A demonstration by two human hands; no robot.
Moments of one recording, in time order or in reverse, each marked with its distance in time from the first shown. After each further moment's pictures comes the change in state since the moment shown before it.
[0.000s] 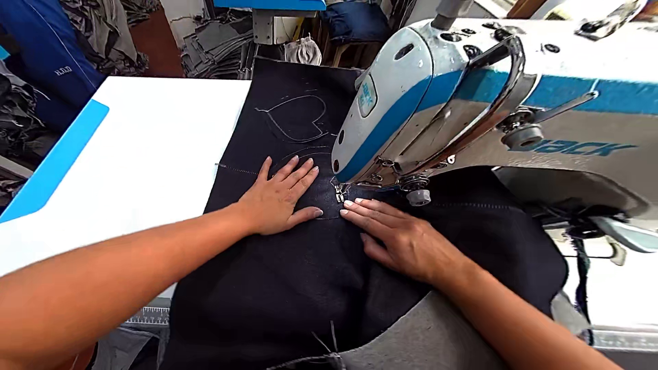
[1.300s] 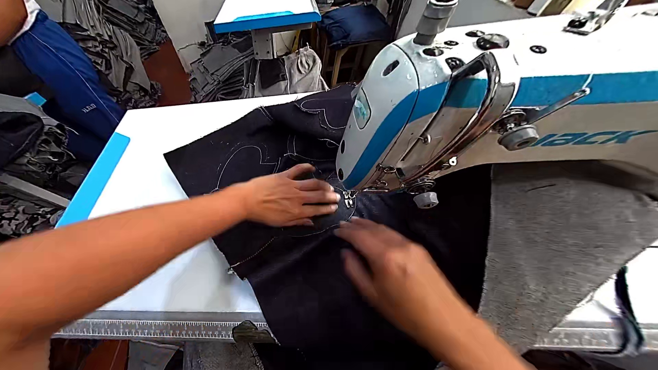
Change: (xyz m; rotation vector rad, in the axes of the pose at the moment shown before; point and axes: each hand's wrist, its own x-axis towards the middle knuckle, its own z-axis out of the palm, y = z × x) left_hand 0.018 -0.028 -0.040 0.192 -0.074 0.691; right_hand 0.036 -0.093 -0.015 0.114 0.058 0.398
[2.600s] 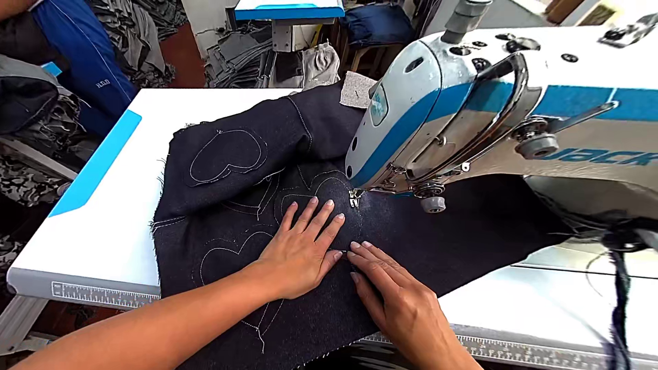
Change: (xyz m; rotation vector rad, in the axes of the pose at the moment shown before) left_hand 0.025 0.131 0.020 -0.194 -0.025 -0.793; right_hand -0.058 0.030 0.035 0.024 0.173 -0.065
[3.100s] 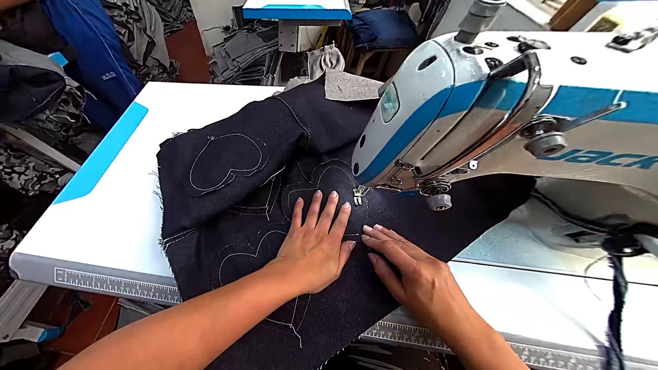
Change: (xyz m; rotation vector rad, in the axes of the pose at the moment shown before) left_hand 0.014 0.023 0.002 -0.043 0.021 -0.177; right_hand 0.021 0.040 -0.012 0.020 -0.065 -0.090
